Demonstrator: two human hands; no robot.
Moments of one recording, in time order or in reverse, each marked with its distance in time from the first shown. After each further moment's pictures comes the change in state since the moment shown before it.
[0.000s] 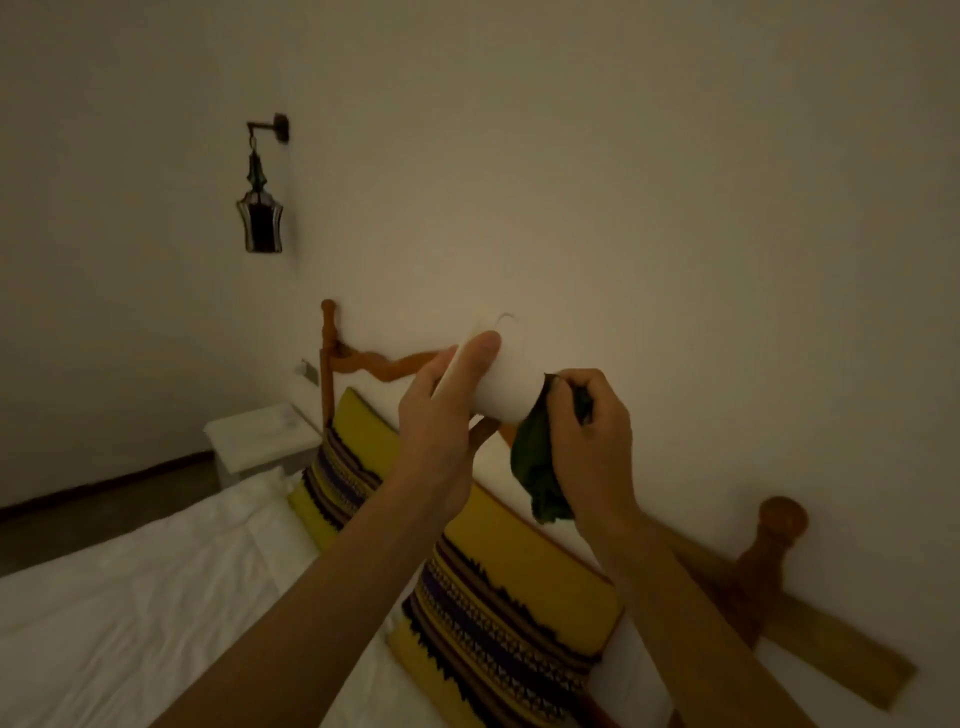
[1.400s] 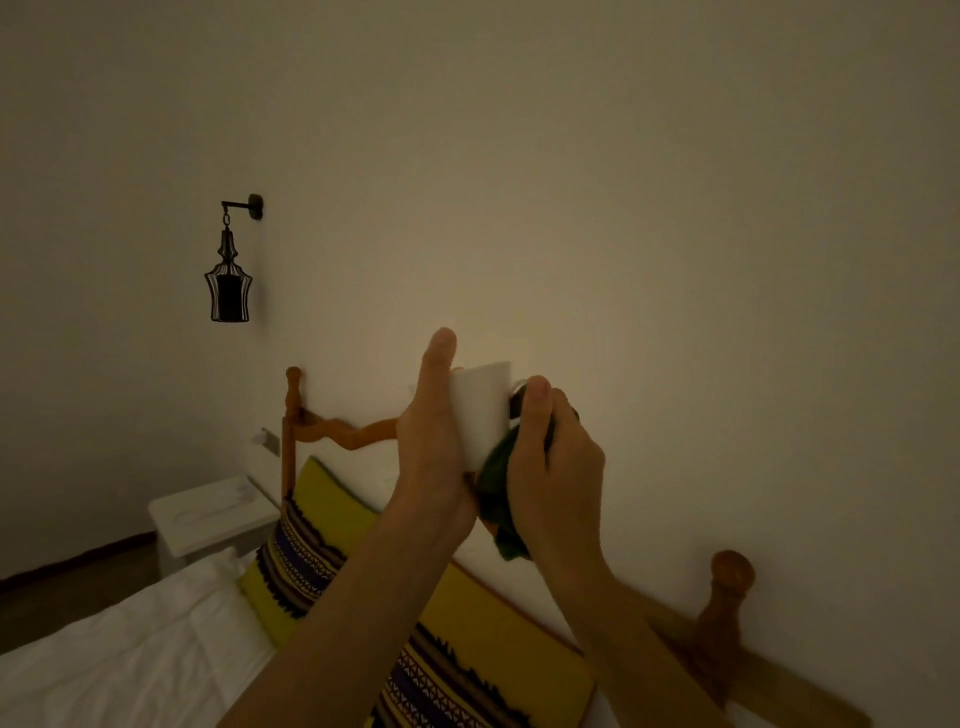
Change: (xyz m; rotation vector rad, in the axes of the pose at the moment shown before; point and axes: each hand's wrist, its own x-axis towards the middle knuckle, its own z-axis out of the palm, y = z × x) left_hand -0.020 0.049 0.066 -0.219 -0.046 -0.051; right_hand 0.004 -0.067 -0.011 -0.105 0.173 -0.192
